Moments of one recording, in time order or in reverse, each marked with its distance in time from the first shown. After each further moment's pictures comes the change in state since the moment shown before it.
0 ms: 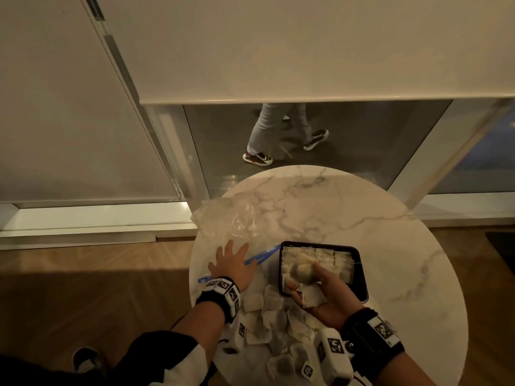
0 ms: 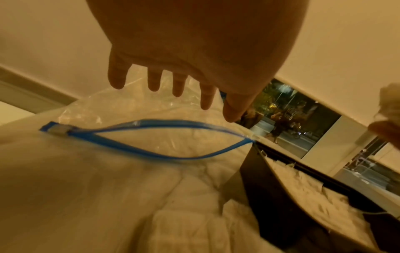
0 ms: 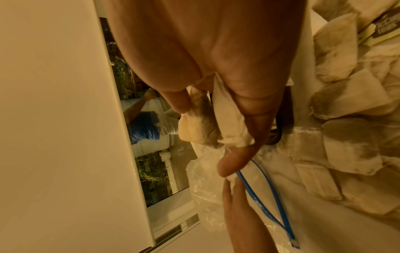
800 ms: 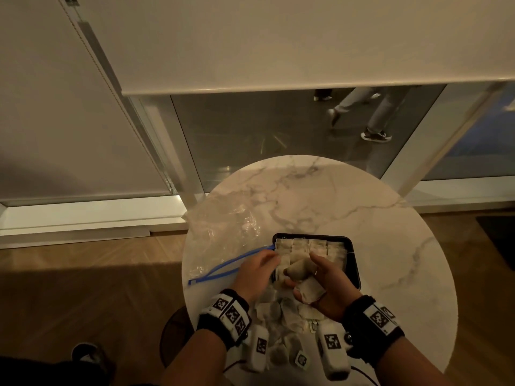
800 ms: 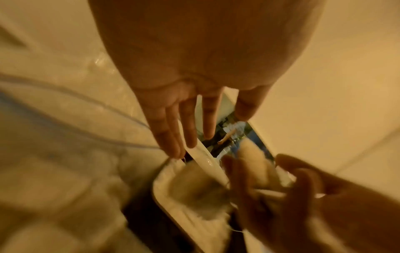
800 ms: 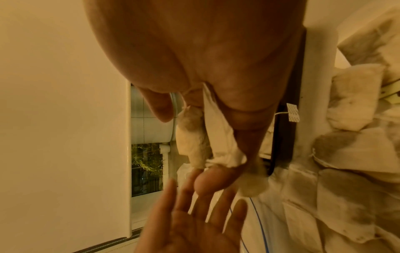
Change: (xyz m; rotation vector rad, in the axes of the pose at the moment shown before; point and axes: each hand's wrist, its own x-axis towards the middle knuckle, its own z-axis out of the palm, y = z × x) left_hand -0.053 0.053 0.007 -0.881 -0.109 0.209; right_hand -0.009 -0.014 -0.004 -0.184 -0.118 -0.016
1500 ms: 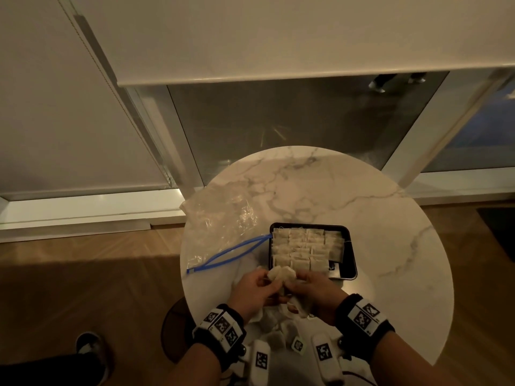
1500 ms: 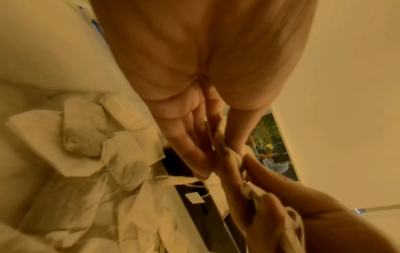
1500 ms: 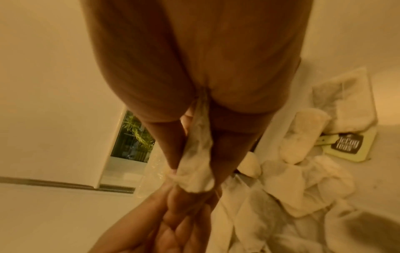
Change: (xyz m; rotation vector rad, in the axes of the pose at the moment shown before) left_hand -0.032 -0.047 0.024 -0.357 -0.126 -0.236; right_hand 0.010 0.038 -0.029 -0.365 -0.052 0.020
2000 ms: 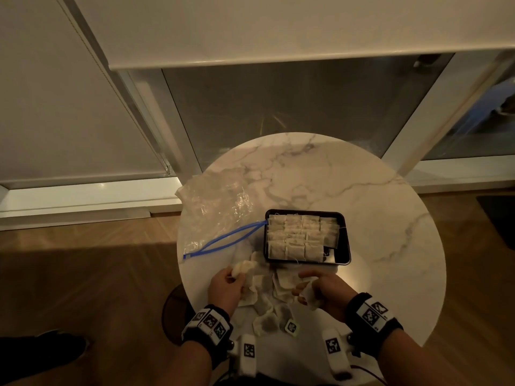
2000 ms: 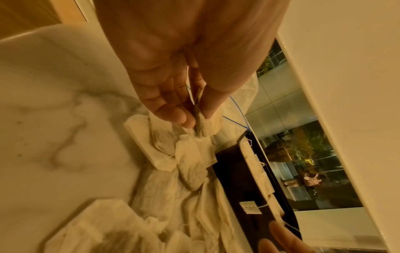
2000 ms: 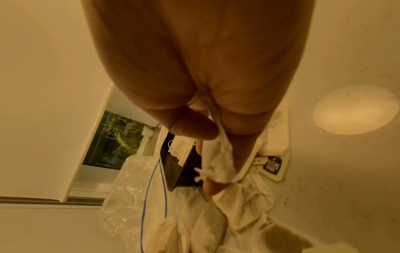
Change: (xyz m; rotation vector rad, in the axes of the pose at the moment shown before) left_hand -0.007 -0.040 -0.025 0.184 0.541 -0.015; right_hand -0.013 0.017 -0.042 -0.050 0.273 0.106
